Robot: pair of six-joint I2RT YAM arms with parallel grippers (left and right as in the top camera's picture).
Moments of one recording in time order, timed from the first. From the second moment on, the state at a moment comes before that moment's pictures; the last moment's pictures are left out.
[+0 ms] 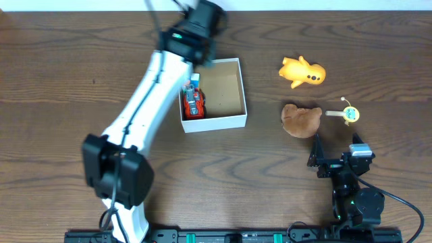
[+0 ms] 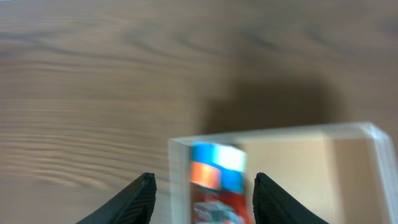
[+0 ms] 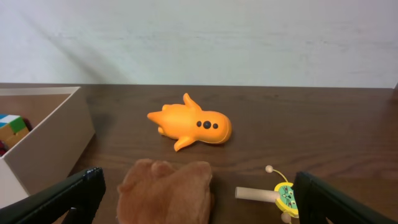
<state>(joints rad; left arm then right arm) -0.38 1.95 1.90 -0.96 -0.37 -0.30 -0.03 0.01 0.01 -0.06 -0.07 0.06</state>
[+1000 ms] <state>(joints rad) -0.03 1.94 1.90 -0.96 -0.44 -0.33 -0.03 0.01 0.01 -0.06 -0.07 0.06</state>
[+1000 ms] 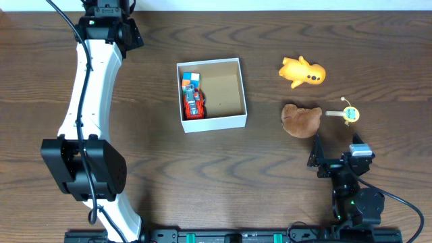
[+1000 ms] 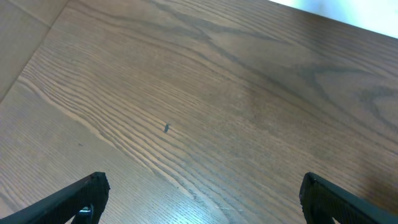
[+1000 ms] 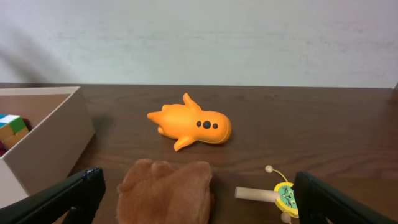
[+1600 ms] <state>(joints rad) -0.03 1.94 1.90 -0.96 -0.44 -0.33 -0.03 0.24 0.24 -0.06 0.27 0.07</state>
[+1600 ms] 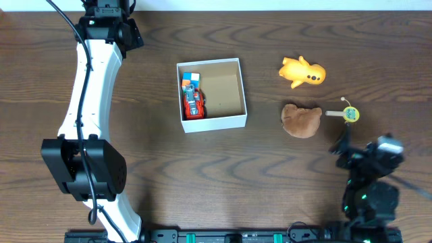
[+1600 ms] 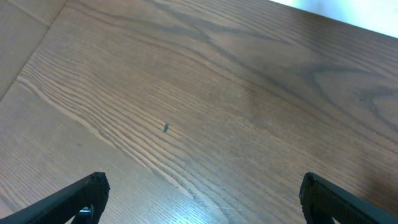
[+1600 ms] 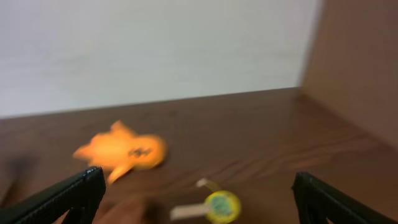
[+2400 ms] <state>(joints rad) -0.03 1.94 1.90 -0.96 -0.44 -0.33 -0.03 1.20 0.80 0.08 0.36 0.35</state>
